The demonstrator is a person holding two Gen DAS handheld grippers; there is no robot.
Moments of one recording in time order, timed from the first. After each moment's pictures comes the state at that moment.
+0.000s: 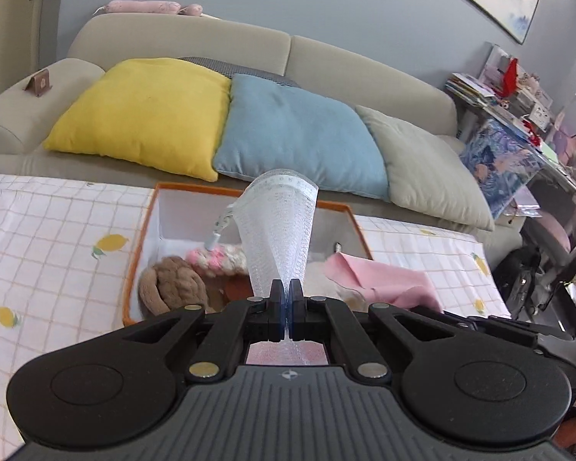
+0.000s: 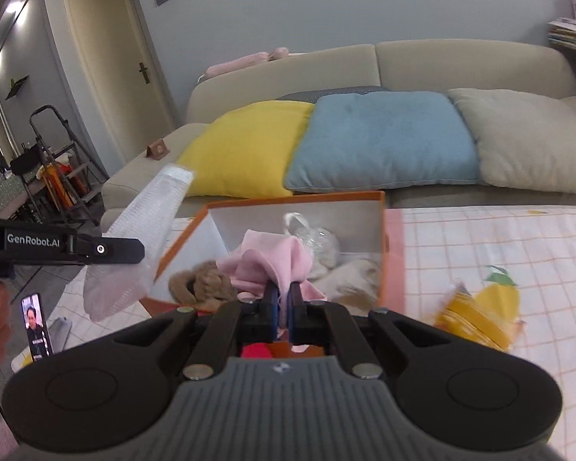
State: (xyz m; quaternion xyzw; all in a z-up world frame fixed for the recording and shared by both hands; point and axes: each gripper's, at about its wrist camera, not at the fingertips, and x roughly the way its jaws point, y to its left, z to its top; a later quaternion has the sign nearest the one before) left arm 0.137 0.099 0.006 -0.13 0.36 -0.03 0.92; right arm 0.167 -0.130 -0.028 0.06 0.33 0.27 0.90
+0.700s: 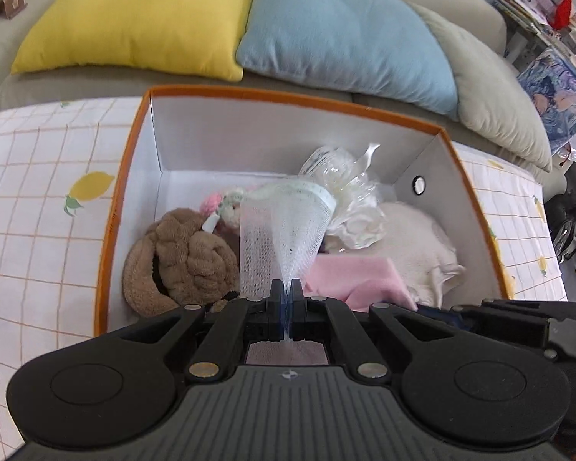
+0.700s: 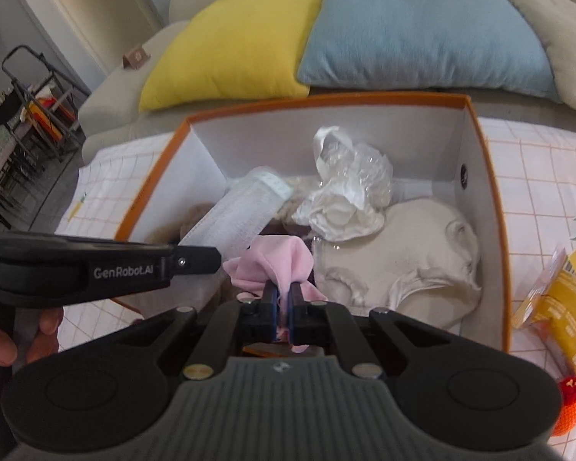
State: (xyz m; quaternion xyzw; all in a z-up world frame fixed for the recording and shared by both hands) left arm 0.244 0.135 -0.096 -0.13 0.52 -0.03 0.84; right arm 0.270 -0.036 -0.101 0.03 0.50 0.27 0.82
